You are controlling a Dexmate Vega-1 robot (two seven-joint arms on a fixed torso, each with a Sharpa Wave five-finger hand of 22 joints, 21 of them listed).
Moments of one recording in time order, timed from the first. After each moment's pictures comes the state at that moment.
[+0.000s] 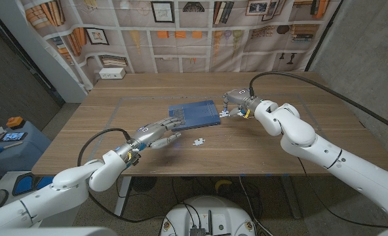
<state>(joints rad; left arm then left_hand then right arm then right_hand) 1.31 1.08 0.37 -1.96 0.58 -0.14 0.37 0.00 0.07 0.66 0.14 0.19 0.15 -0.15 0.17 0.17 0.08 -0.14 0.18 0.17 0.02 -0.03 0.17 0.17 0.12 -0.04 0.18 0.17 -0.78 -0.82 -0.70 -2.09 -1.03 -0.35 0.45 1.00 -0.04 0.37 -0.16 0.18 0.76 -0.23 0.63 0.25 0.23 -0.07 0.23 0.20 0.13 -0.04 0.32 0.25 0.41 0.01 0.20 0.16</state>
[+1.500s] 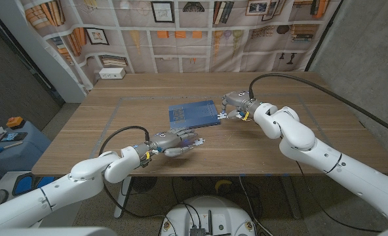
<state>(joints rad) 1.15 1.05 0.52 -1.99 0.65 -0.08 0.05 -0.01 0.06 0.58 0.20 0.20 -0.04 -0.15 0.17 0.17 -0.11 -0.13 0.17 0.17 -0.16 -0.04 0.17 0.18 -0.13 -0.03 0.18 0.17 -0.81 -0.81 -0.69 -2.12 -1.01 -0.37 0.45 0.99 -0.03 0.36 -0.16 0.18 0.76 -0.23 0.62 0.25 0.24 -0.07 0.22 0.20 0.13 -0.04 0.32 0.26 0.40 0.02 0.19 0.16</state>
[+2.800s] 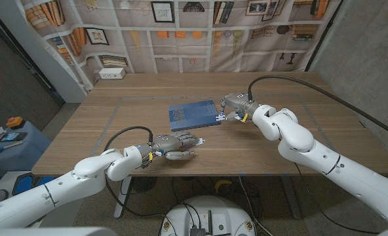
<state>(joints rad) 1.10 1.05 0.57 -1.98 0.69 -0.07 -0.04 -0.01 0.06 0.56 0.20 0.20 -0.04 -0.15 0.17 0.17 -0.11 -0.12 0.18 0.17 -0.16 -0.04 0.18 0.18 -0.16 -0.04 0.18 0.17 -0.82 -0.80 -0.70 -2.12 -1.00 -0.38 0.44 1.00 -0.02 0.36 -0.16 0.18 0.76 -0.23 0.62 0.25 0.24 -0.07 0.22 0.20 0.13 -0.03 0.32 0.26 0.40 0.02 0.19 0.16</state>
